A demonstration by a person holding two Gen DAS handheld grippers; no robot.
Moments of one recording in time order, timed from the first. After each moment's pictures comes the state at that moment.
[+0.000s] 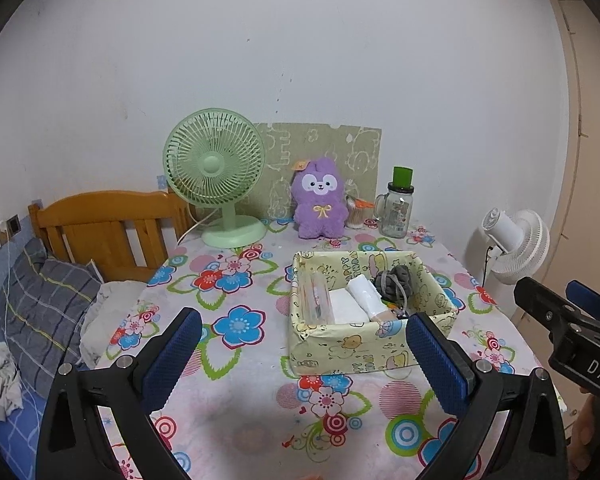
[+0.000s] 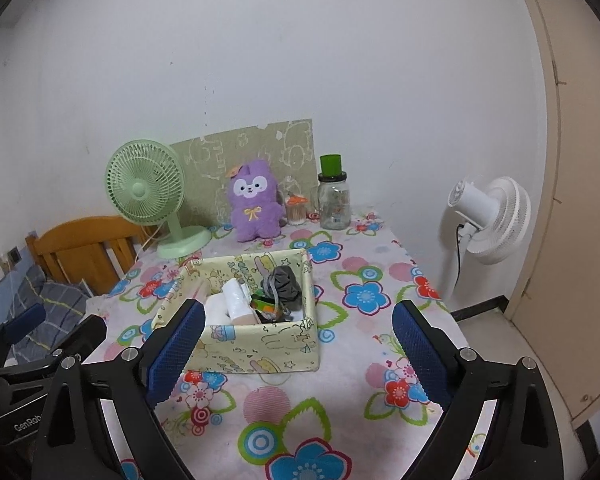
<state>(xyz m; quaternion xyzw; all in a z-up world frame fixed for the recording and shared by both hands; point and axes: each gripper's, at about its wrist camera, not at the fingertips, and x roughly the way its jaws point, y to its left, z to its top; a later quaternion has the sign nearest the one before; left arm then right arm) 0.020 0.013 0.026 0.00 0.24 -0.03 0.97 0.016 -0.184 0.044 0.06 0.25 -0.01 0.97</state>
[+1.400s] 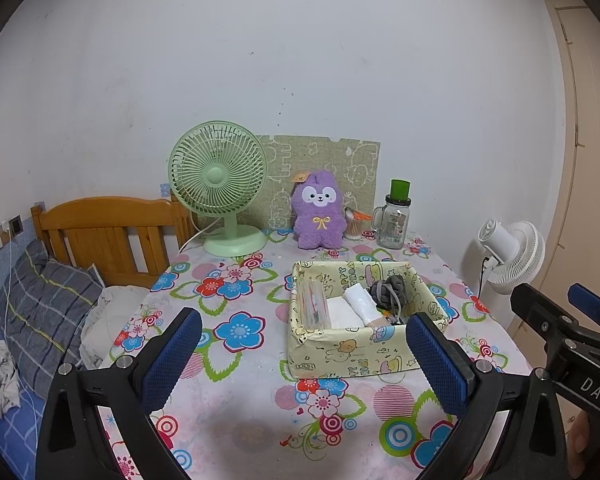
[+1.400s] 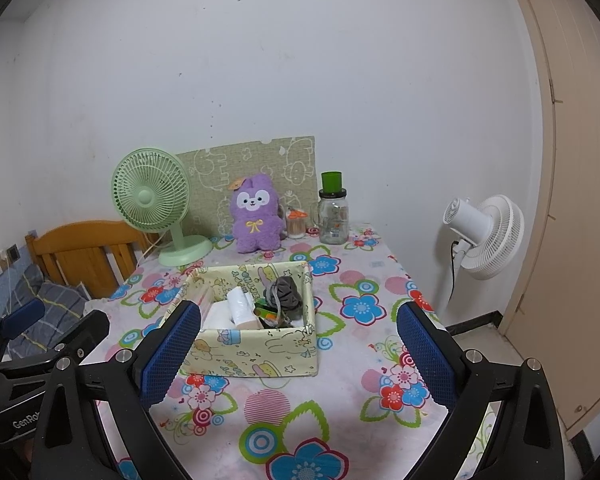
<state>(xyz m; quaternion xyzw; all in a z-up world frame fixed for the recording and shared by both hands) 0.007 0.014 0.032 -0.01 0.22 -0.03 0.97 0.000 -0.178 0.052 0.05 0.22 -0.01 0.97</state>
